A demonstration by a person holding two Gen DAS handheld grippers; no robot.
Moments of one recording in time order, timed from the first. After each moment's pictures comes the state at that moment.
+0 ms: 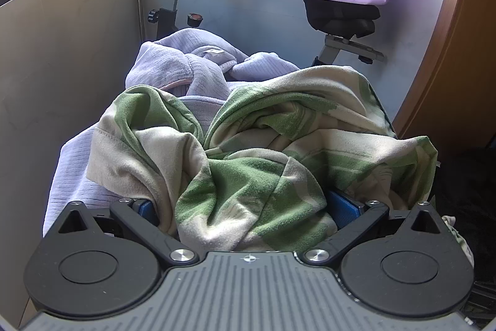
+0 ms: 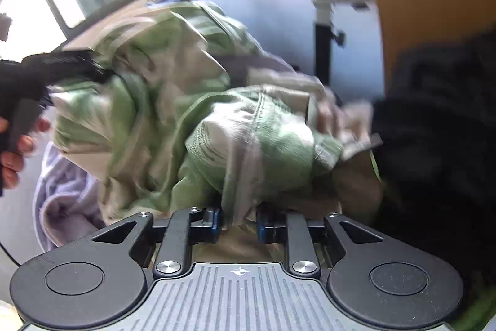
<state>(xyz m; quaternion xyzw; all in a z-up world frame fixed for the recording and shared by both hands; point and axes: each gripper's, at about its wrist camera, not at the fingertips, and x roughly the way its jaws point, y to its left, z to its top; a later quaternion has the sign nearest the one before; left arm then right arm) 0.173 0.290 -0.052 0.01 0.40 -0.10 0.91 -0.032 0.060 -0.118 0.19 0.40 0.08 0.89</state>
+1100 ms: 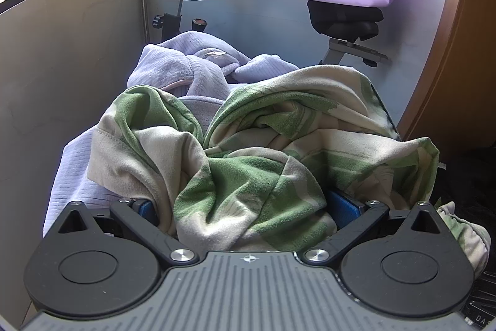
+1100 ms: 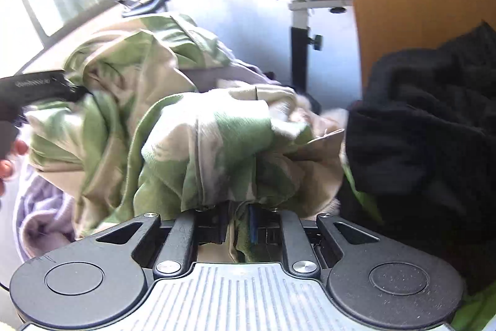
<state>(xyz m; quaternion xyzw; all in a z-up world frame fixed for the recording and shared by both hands) 0.168 0.284 -0.055 0.02 0.38 -0.08 0.92 -0.022 0.069 -0.116 0.18 0.39 0.06 0.90</state>
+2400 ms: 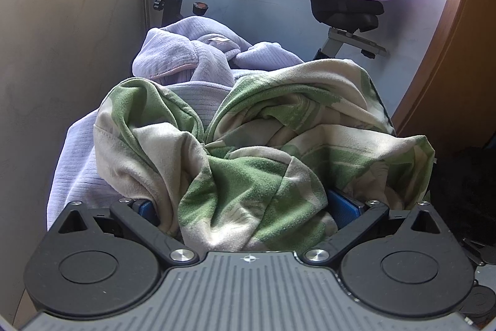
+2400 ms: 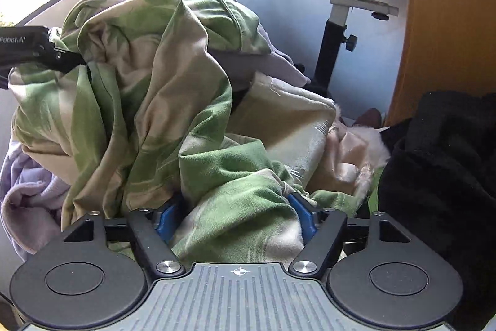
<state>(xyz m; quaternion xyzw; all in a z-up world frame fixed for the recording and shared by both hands) 0.163 0.287 -0.049 0.00 0.42 -0.09 0.90 0.050 0.082 -0.121 0.08 0.42 0.10 0.90</state>
